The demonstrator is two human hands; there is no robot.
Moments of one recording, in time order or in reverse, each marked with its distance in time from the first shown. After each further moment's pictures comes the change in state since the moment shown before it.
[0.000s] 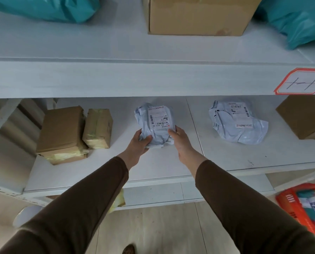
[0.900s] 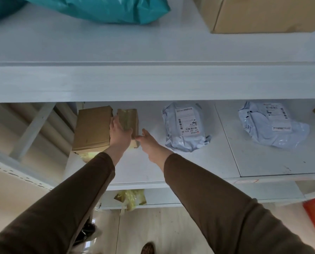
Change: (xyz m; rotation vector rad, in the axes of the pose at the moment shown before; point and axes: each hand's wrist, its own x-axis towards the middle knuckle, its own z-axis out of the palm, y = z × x) left_hand -0.001 0.054 -0.145 0.717 0.566 0.195; right_hand -0.055 -0.071 0.198 0.084 -0.435 0.199
